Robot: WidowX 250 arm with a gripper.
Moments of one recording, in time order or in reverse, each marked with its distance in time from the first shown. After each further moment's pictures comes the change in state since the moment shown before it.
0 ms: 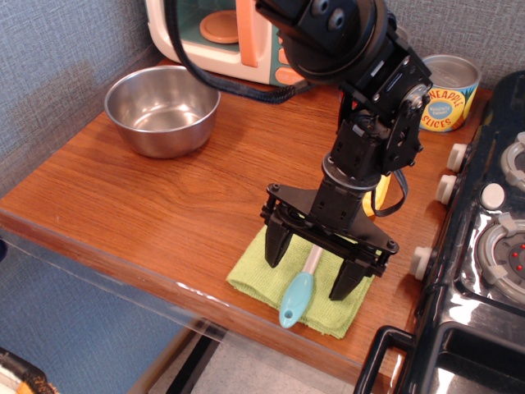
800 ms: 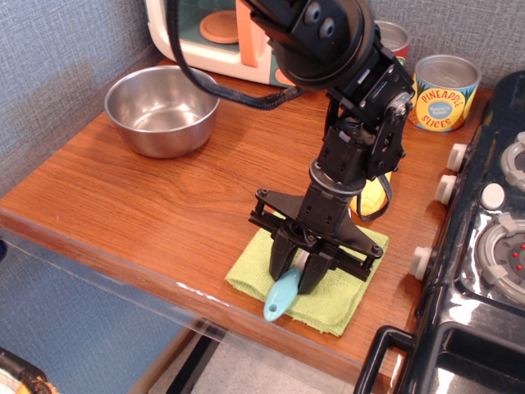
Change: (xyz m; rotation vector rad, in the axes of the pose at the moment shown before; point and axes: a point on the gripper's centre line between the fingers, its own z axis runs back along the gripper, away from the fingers) arm -0.001 0.008 -0.012 0.010 0.045 -0.002
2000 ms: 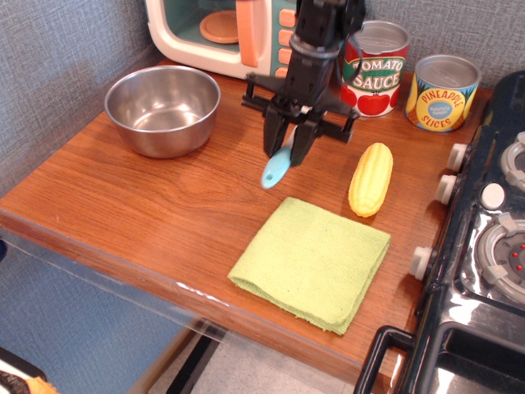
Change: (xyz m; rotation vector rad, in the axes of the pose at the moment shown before) arm 0.095 0.071 0.026 -0.016 -0.024 0.079
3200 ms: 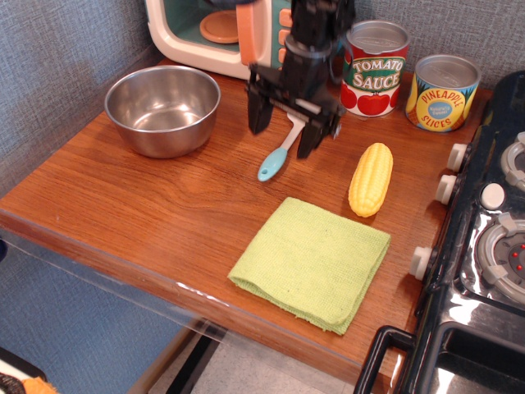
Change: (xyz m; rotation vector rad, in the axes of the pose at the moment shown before) arm 0.028 0.011 0.016 0.010 -0.158 -0.181
